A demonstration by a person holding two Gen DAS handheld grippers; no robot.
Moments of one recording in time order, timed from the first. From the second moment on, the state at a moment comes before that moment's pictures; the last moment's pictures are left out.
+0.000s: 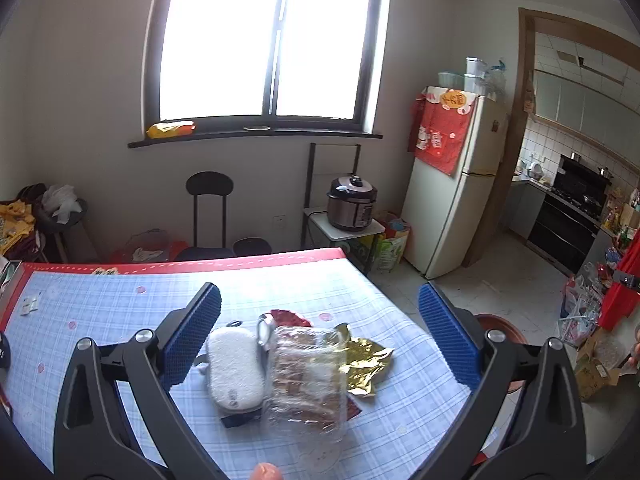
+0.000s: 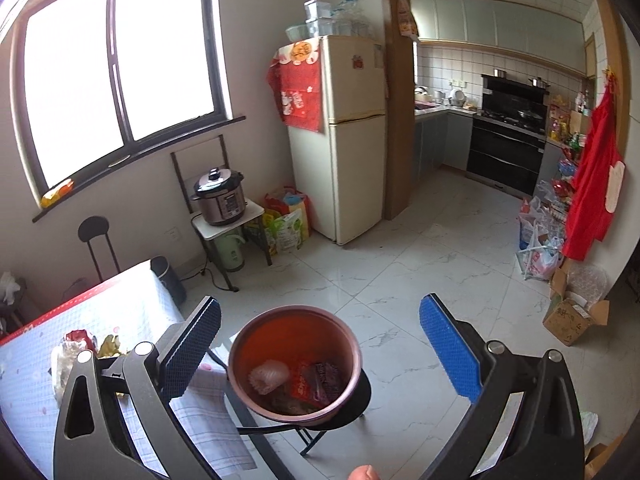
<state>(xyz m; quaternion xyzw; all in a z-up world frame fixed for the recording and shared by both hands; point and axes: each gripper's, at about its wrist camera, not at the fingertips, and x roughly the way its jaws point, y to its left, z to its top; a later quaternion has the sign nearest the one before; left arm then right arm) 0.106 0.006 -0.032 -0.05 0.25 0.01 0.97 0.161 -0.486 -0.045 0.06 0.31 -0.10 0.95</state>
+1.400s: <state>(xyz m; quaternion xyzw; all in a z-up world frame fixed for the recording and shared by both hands) 0.012 0.275 -0.152 -0.17 0.33 0.16 0.91 0.265 -0.057 -0.253 0.03 0.51 0.24 0.83</state>
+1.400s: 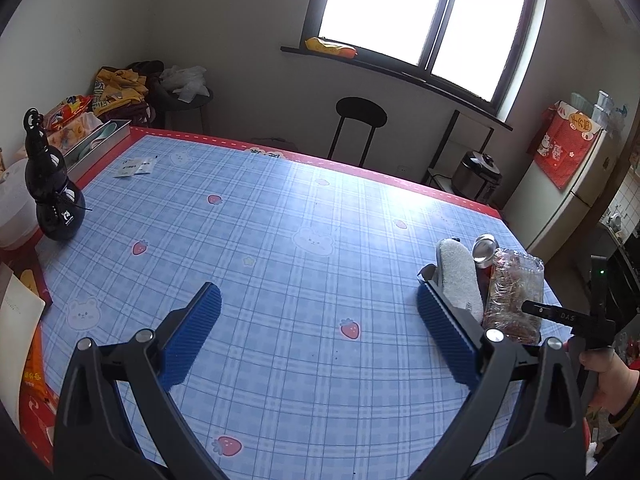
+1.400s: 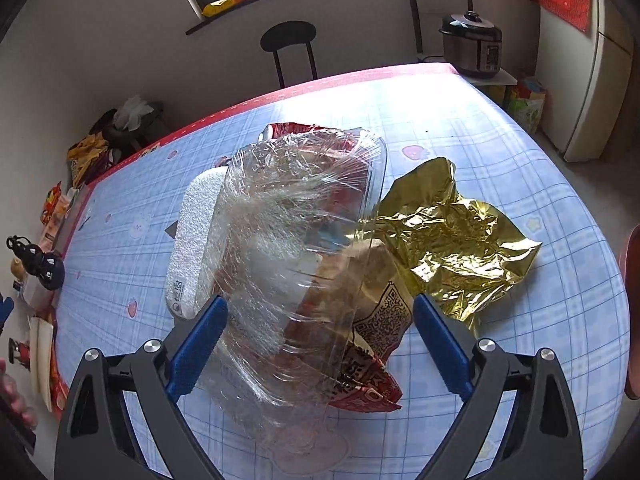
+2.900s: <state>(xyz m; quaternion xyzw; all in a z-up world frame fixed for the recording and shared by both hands) 0.029 0.226 -0.166 -0.16 0.36 0.09 0.92 0.173 -0.055 -0.187 0.00 0.48 0.35 0.81</state>
